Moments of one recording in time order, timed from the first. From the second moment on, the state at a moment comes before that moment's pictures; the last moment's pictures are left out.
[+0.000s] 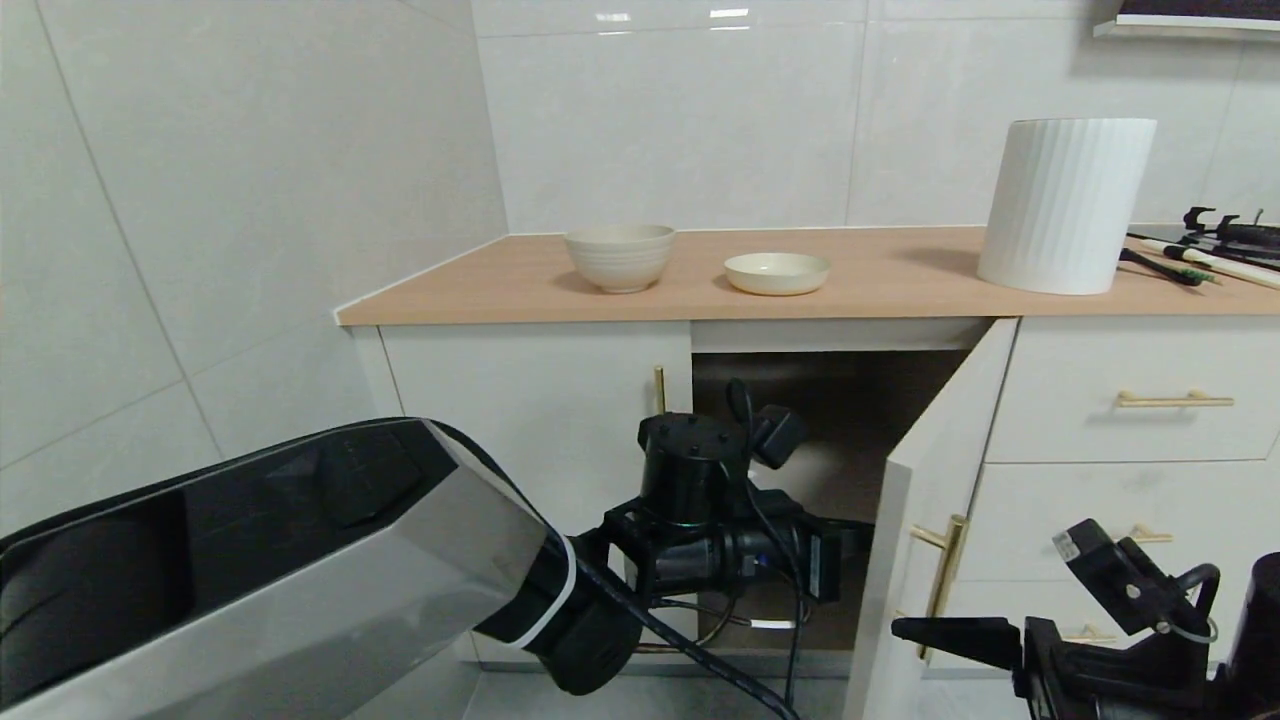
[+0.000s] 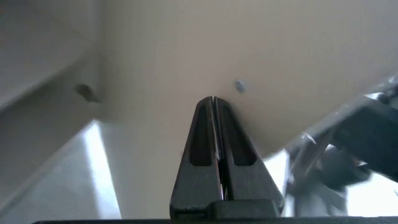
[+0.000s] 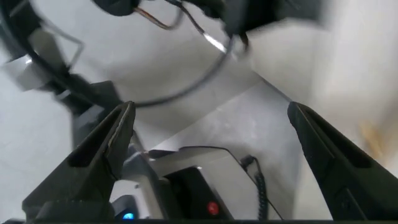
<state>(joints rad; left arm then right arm) -0.82 2.26 -1.11 -0.95 -0.52 -0.43 0.55 1.63 0.00 -1.42 0.59 0.23</state>
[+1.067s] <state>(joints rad) -0.74 1.86 -0.91 -0.76 -0.40 -0.39 0.66 1.29 -0.31 -0.90 0.38 0.25</state>
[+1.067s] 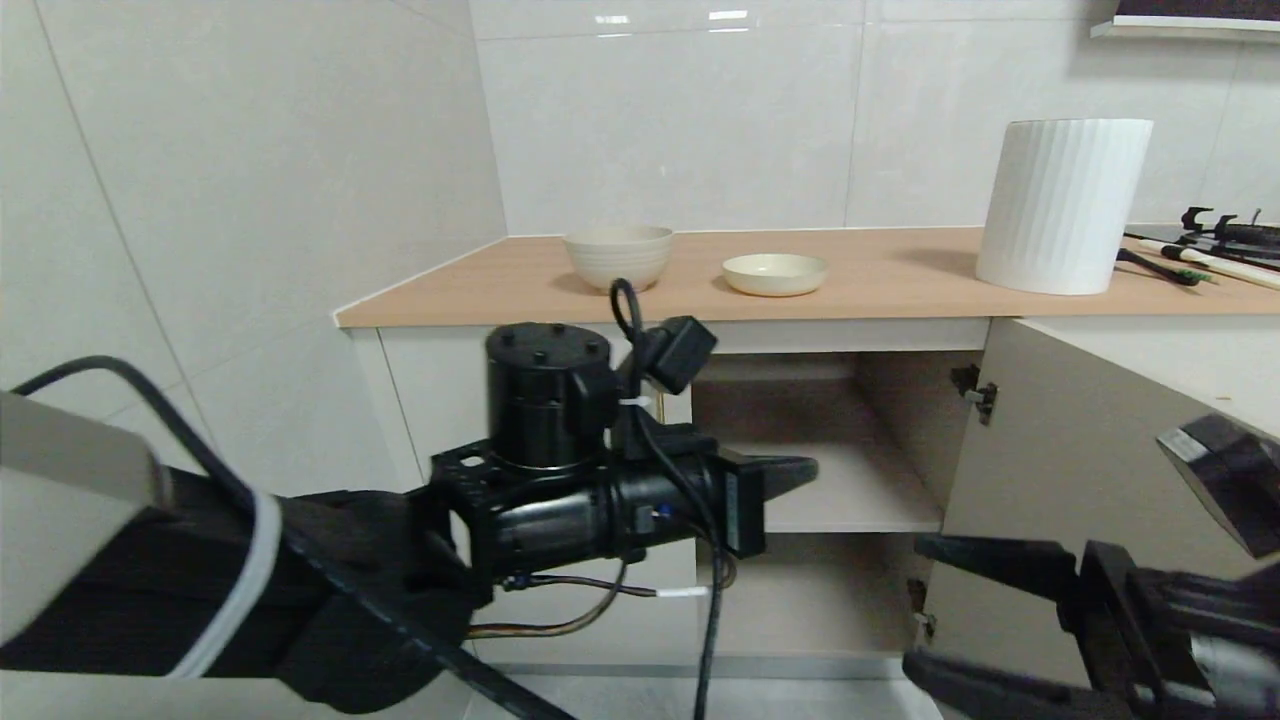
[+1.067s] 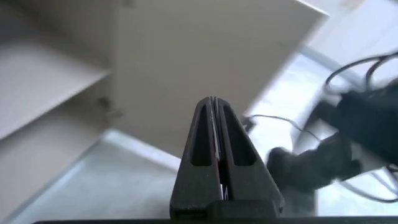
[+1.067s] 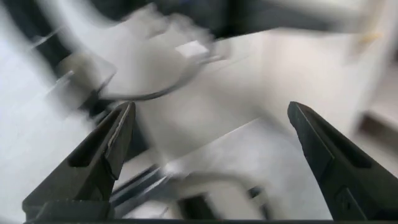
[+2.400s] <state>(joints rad) -0.15 1.24 -0.63 -0.39 -0.40 -0.27 0.51 1.56 -1.01 -0.24 0.03 0.24</state>
